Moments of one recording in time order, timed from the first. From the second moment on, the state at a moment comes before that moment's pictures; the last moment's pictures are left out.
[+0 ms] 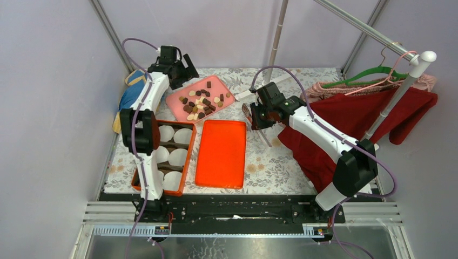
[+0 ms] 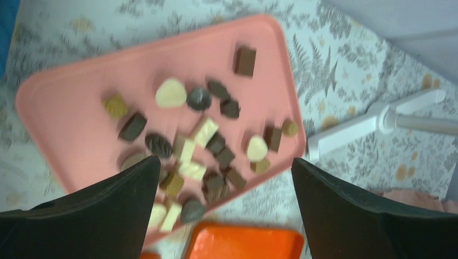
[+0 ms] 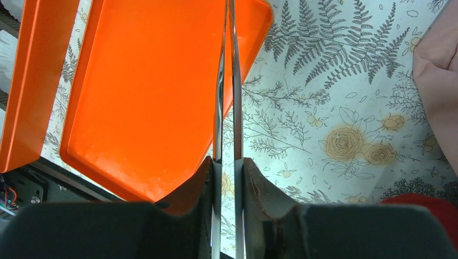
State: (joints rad) left arm -0.05 2.04 1.86 -0.59 0.11 -0.56; right arm 0.60 1.59 1.37 -0.74 -0.07 0.26
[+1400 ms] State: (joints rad) left arm 0.00 2.51 2.10 -0.26 0.24 -0.61; right arm 0.60 1.78 1.53 -0.77 -0.10 0.34
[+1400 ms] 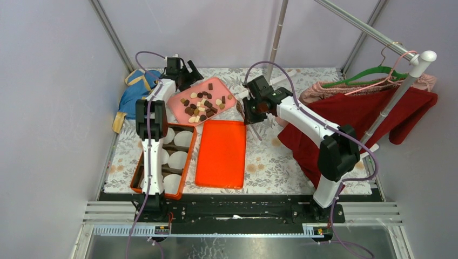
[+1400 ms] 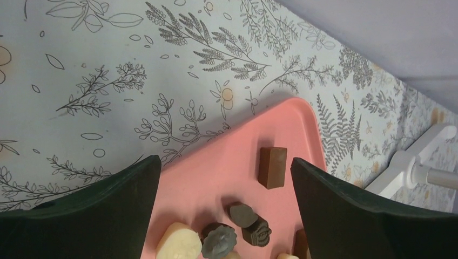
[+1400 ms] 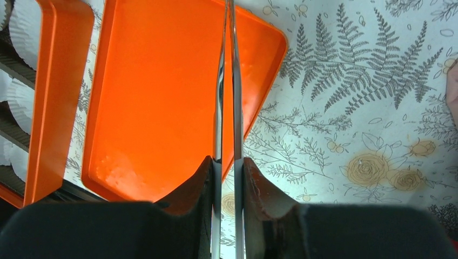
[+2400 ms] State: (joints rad) left arm -0.06 1.66 1.52 -0.50 0.12 -0.52; right arm 0.60 2.13 1.98 -0.95 -0.04 0.20
